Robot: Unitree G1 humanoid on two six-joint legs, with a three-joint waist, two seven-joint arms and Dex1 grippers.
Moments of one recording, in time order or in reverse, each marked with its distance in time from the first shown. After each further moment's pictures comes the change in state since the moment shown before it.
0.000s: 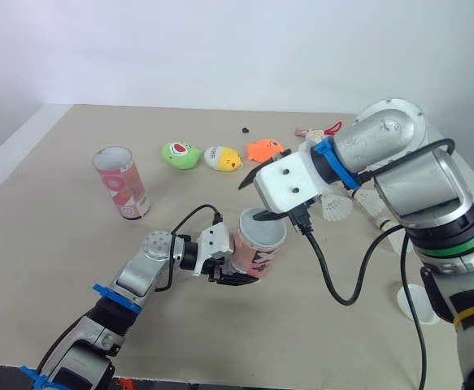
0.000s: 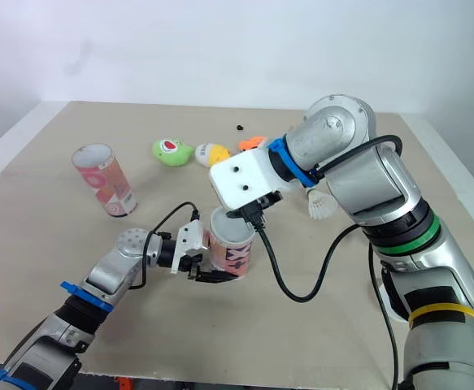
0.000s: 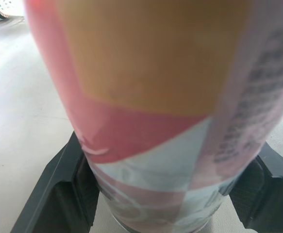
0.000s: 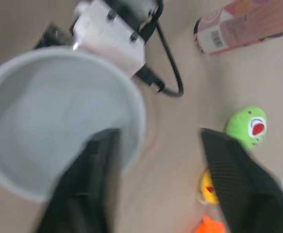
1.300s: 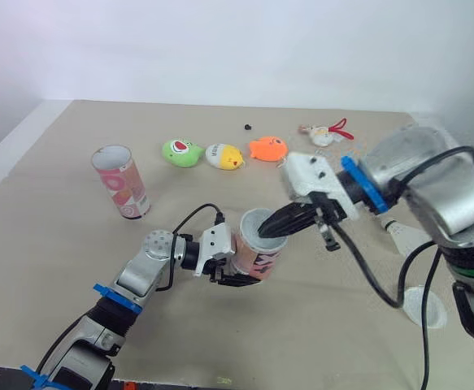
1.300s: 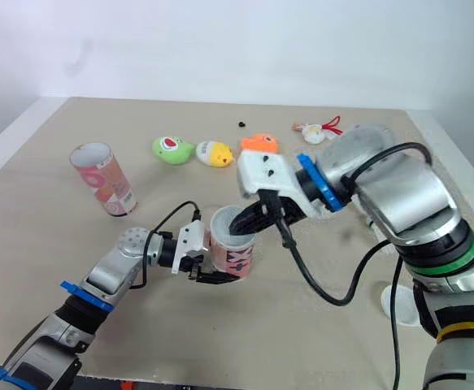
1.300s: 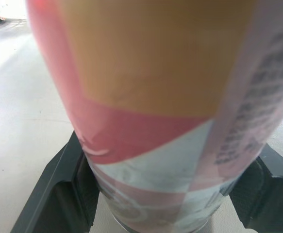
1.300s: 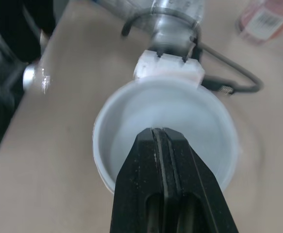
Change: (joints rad) left arm -0.002 0.002 -0.001 -0.013 -0.003 -0.005 -0.007; right arm 0.104 -0.166 -0.037 -0.118 0.409 0.436 -0.089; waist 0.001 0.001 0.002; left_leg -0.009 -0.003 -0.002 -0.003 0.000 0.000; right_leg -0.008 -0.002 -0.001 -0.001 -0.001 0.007
